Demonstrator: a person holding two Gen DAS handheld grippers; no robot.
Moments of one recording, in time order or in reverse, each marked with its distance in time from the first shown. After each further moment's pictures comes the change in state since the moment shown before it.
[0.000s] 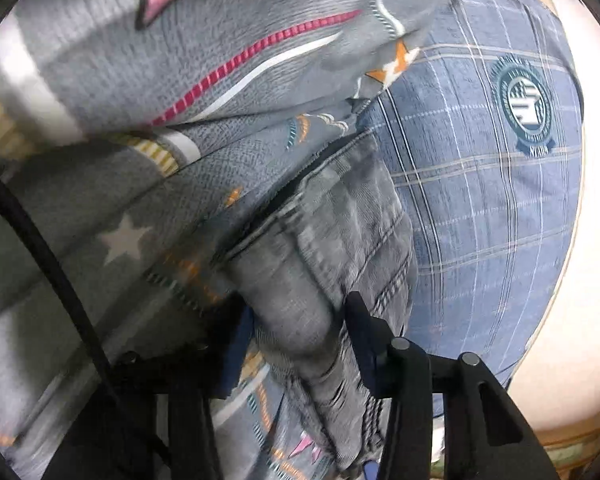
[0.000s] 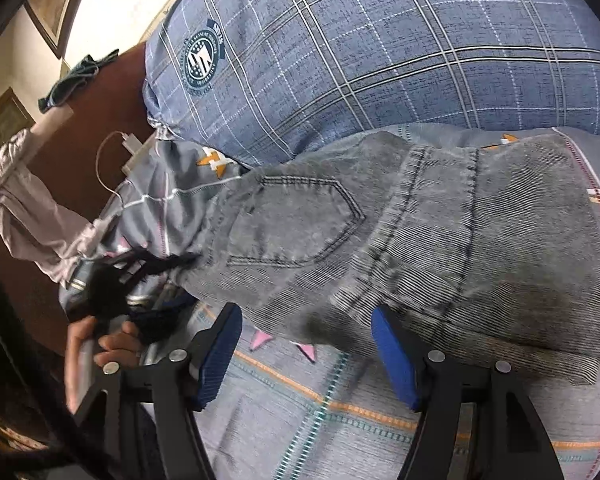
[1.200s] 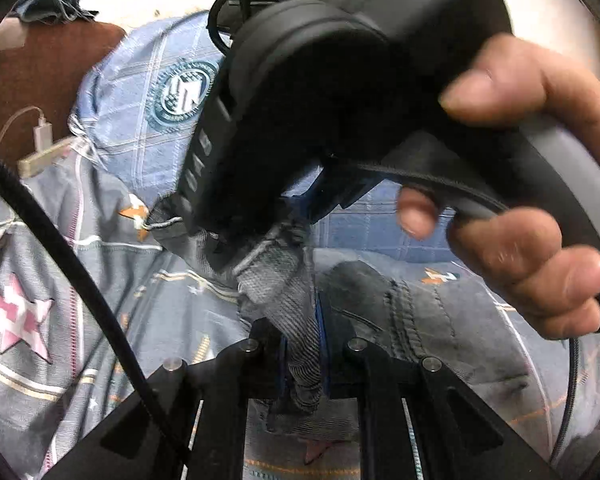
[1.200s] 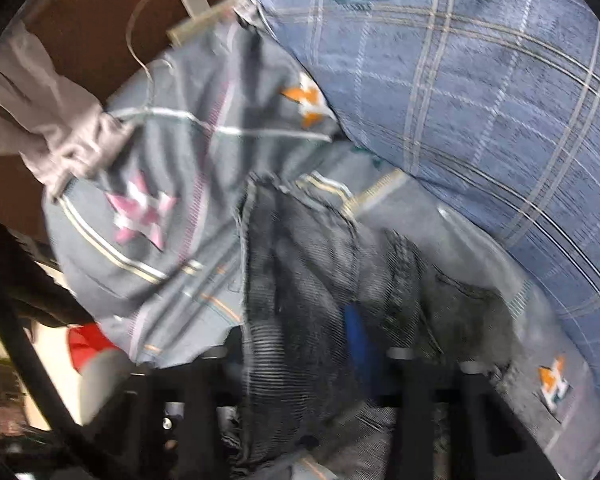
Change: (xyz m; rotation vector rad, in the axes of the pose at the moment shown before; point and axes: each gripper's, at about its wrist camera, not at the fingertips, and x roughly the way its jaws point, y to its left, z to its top) left arm -0.004 -0.171 -0.174 1.242 -0.301 0.218; right arm 0.119 0.156 0.143 -0.520 0.497 -0.087
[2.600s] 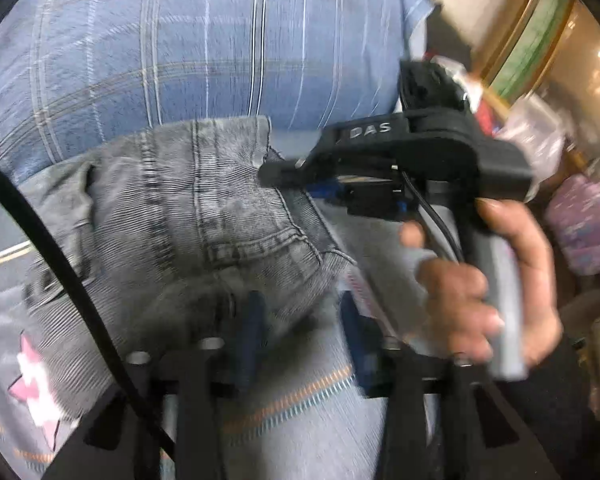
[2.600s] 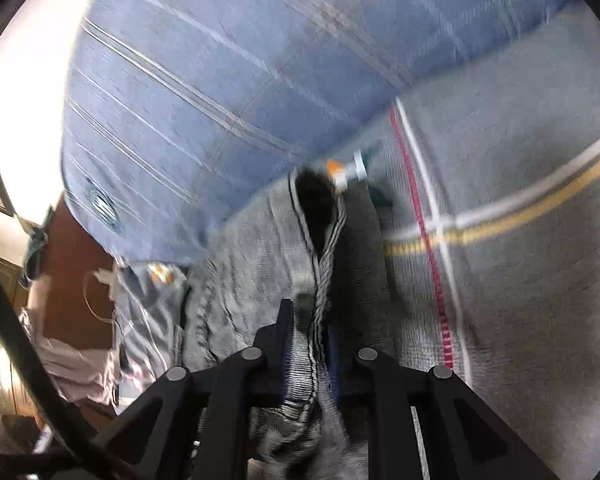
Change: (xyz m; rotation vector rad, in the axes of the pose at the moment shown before) left arm 0.064 -0.171 -0.021 0.193 0.440 -0.529; right arm -0.054 -0.269 -0.292 0.959 -0.518 0.248
